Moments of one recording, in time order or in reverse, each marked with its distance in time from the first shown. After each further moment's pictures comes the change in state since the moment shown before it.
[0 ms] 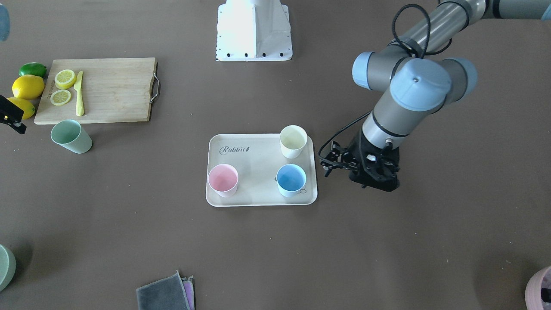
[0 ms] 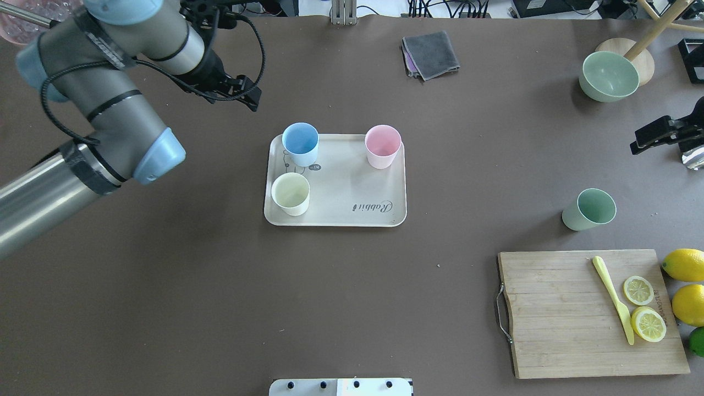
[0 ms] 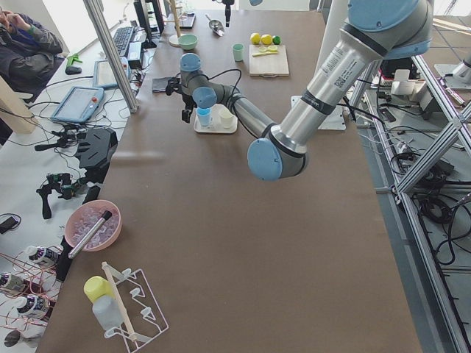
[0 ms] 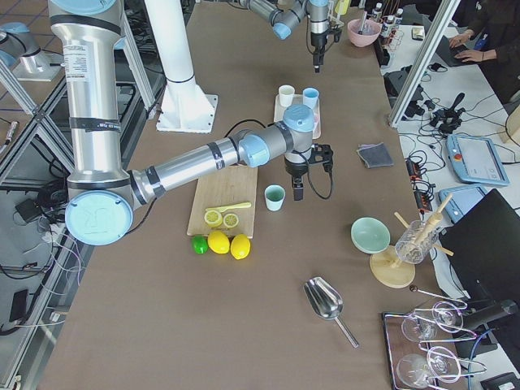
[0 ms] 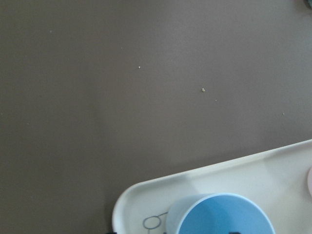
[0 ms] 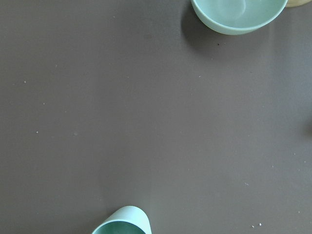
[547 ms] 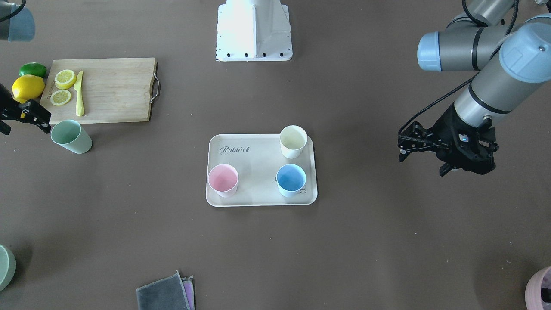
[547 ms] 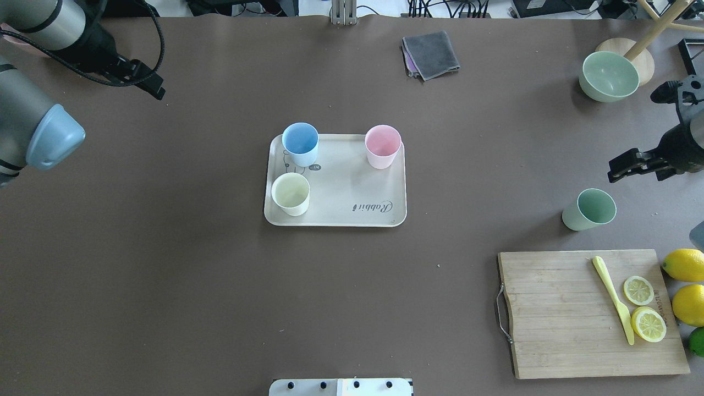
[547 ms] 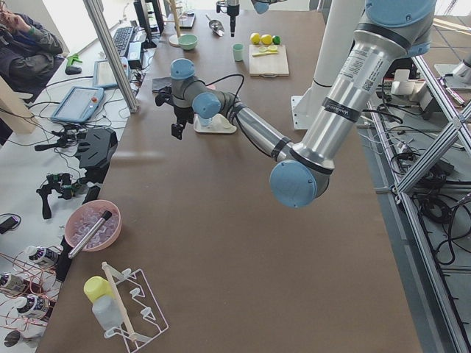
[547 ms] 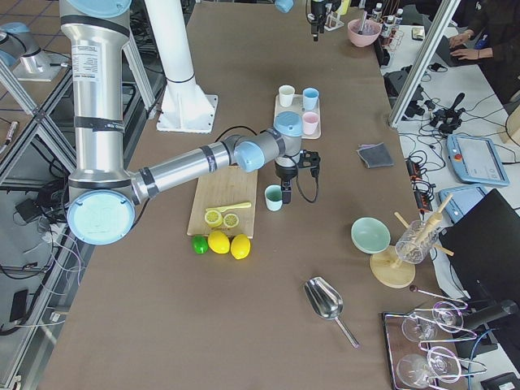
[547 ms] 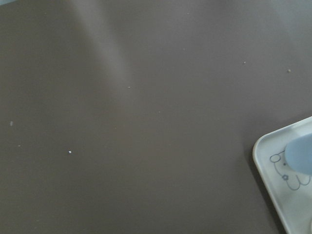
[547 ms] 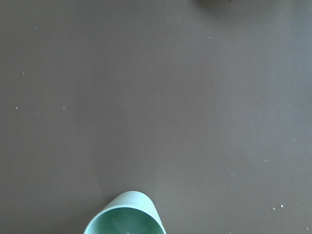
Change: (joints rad) left arm -0.135 0.161 -0.149 0.119 -0.051 0.244; right arm -0.146 -0.068 -0.006 0.109 -0.092 0.138
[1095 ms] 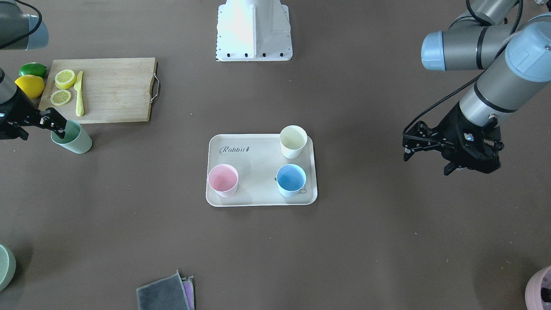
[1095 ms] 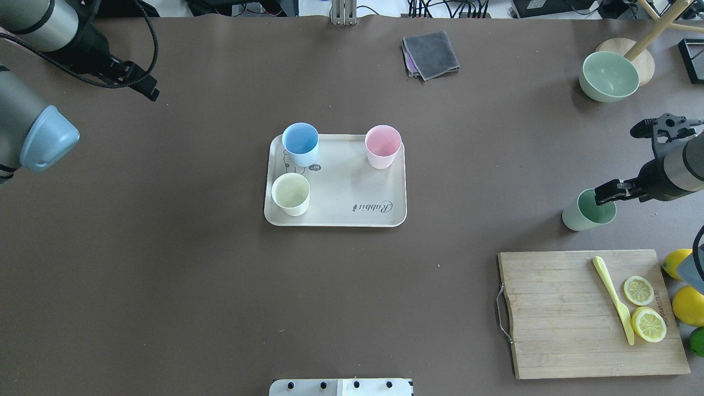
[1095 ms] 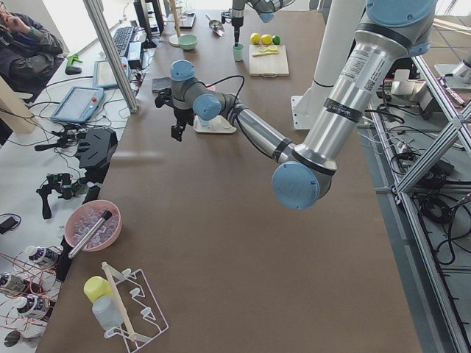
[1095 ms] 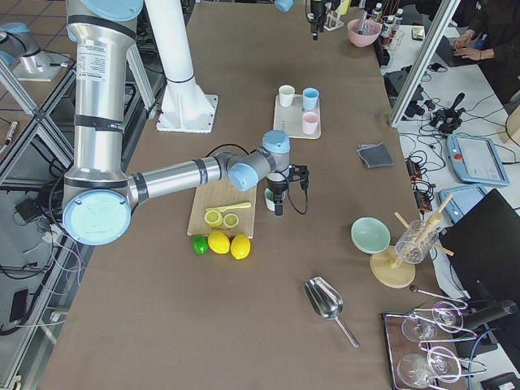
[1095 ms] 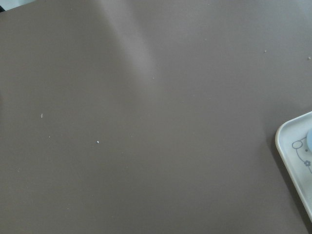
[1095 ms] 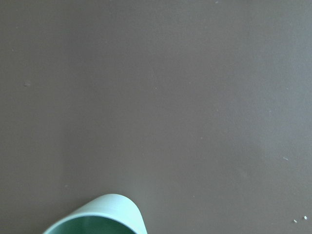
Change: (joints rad) left arm -0.003 0.012 -0.003 -0.002 0.001 0.007; right arm -0.095 -0.042 -0.106 0.211 -0.084 0.074
